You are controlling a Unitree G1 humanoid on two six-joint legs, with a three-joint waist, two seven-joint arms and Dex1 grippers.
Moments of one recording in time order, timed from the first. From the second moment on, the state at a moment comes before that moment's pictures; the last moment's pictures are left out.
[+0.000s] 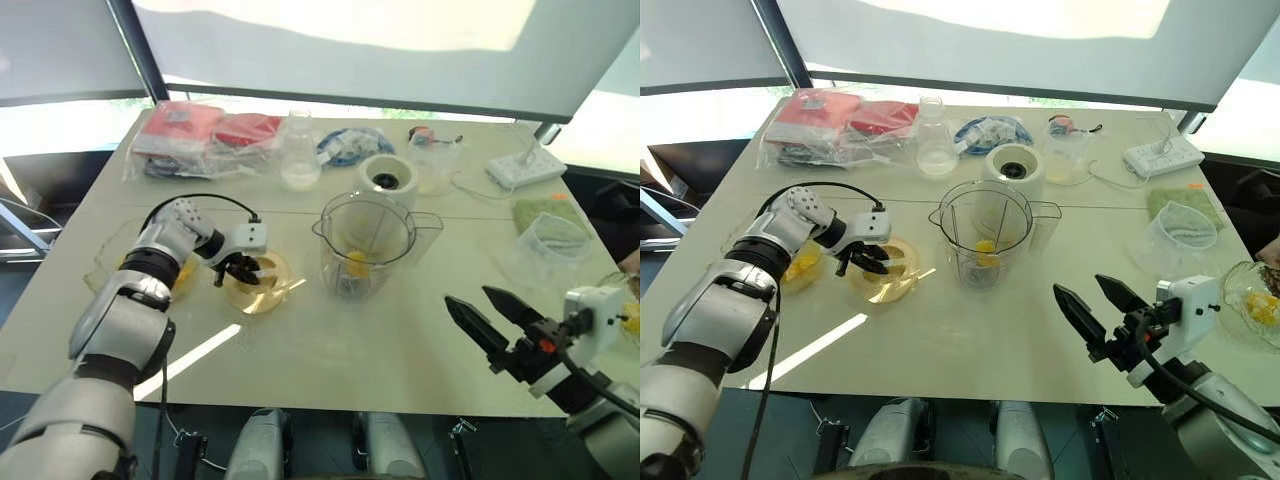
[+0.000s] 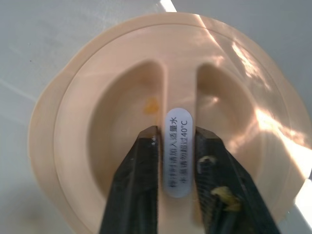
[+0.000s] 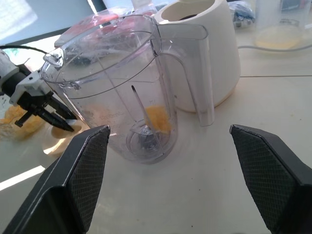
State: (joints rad) left arm -1.03 0.52 -0.44 1.08 0.26 -0.11 -1.39; right arm 0.49 -0.58 -0.53 -0.90 1.12 0.67 0.19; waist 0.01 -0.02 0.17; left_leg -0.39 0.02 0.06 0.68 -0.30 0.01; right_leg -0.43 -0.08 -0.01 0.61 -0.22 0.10
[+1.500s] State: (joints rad) left arm -1.71 0.25 -0.94 1.07 -0.31 0.14 -1.61; right arm 0.13 -0.33 -0.19 -0.52 0.51 0.51 0.18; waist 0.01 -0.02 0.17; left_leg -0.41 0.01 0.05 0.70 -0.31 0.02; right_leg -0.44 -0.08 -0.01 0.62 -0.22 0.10
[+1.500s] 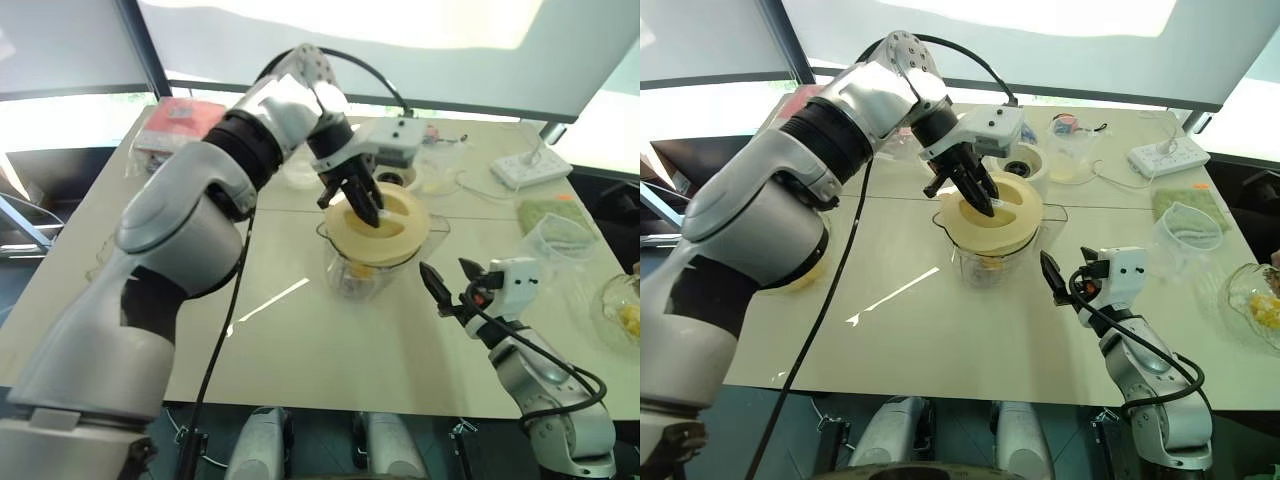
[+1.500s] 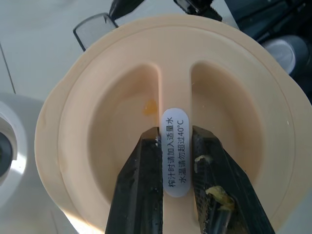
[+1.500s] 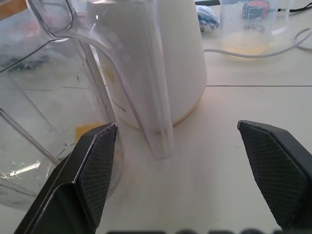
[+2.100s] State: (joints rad) left arm -1.70 0.26 -1.01 1.08 -0.30 0.03 -1.61; right arm 0.03 -0.29 -0.14 -0.40 0.42 0.44 0.20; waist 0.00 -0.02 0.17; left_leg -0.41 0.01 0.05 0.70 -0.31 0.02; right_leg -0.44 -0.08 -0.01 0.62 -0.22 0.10
